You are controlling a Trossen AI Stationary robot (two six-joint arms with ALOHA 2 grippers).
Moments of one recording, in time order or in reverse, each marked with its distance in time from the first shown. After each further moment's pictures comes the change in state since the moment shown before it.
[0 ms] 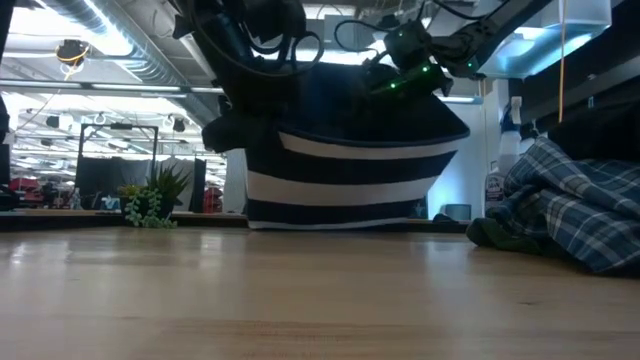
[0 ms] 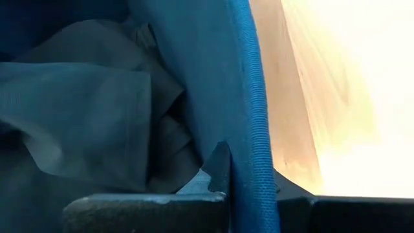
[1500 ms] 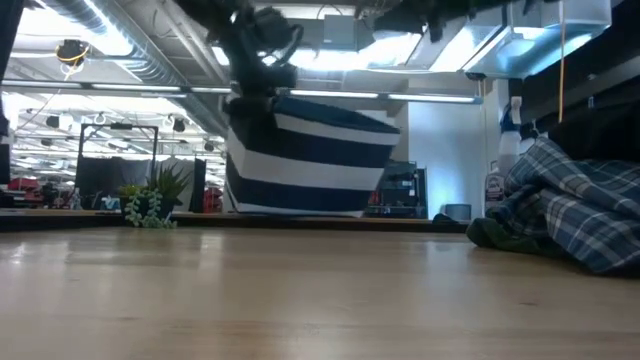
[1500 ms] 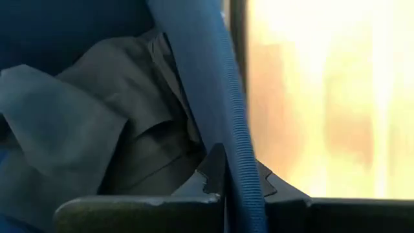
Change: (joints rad) left arm 0.529 0.005 0.332 -0.204 0.313 0.232; right arm 0.332 -0.530 -0.201 -0.063 0.260 -0.268
